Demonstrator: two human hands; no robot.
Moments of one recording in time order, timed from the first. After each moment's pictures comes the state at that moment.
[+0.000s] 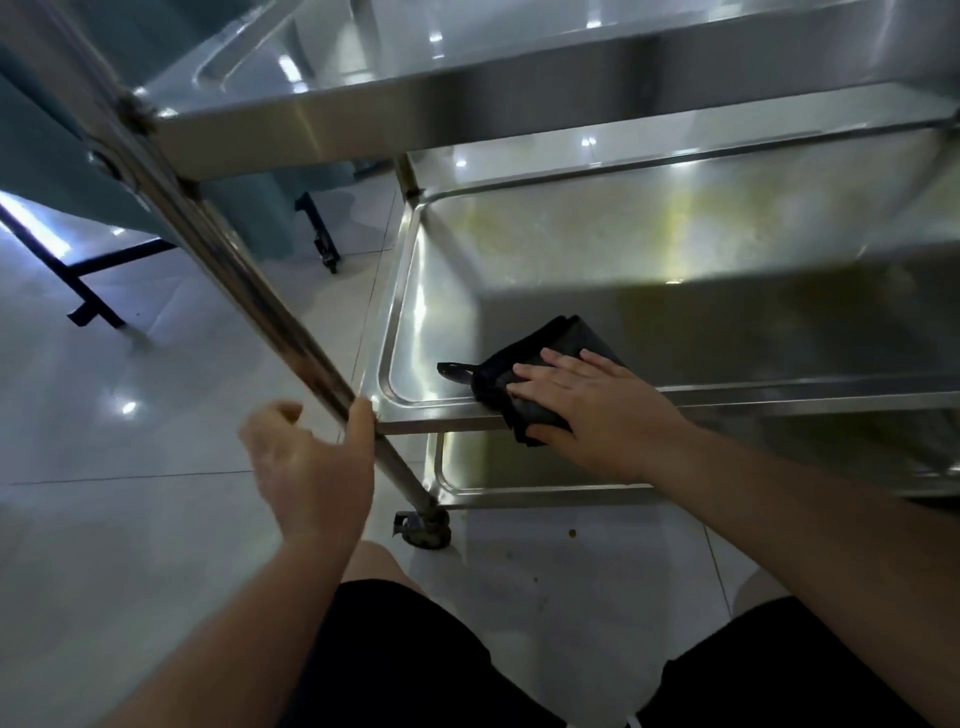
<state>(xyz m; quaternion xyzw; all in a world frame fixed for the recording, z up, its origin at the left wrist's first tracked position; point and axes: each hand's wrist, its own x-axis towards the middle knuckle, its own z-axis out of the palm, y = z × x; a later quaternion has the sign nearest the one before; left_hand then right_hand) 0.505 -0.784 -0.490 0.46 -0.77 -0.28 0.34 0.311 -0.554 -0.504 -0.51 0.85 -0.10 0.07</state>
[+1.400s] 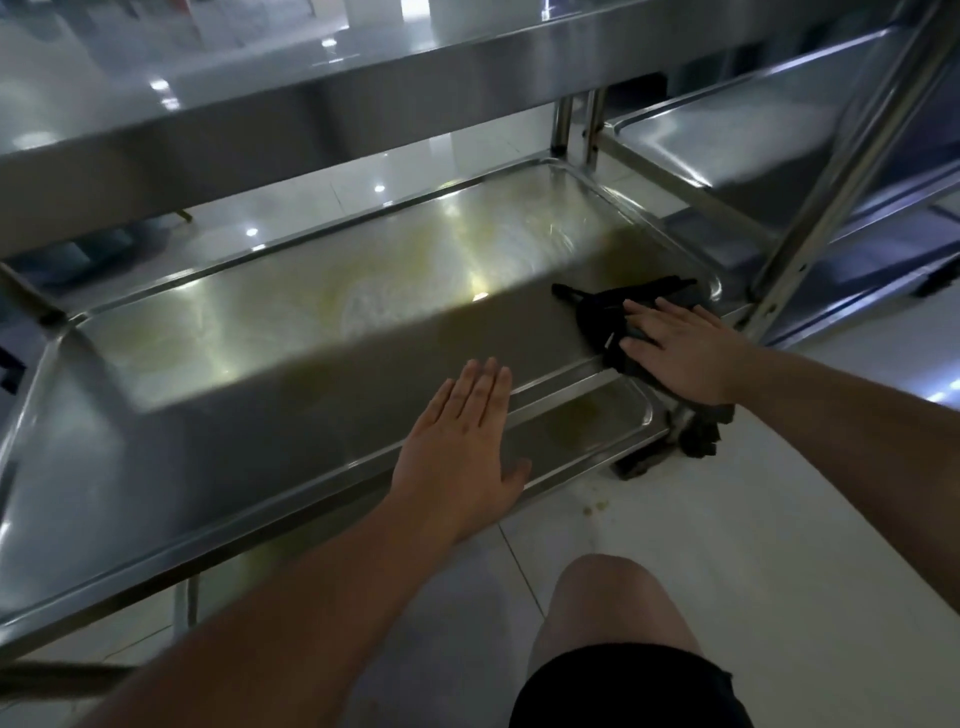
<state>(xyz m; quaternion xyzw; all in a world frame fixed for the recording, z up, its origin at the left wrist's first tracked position) 0.269 -0.465 -0.522 -0.19 -0.98 0.00 0.01 0.156 -0.161 -0.496 -0.12 0.98 -0.08 0.14</state>
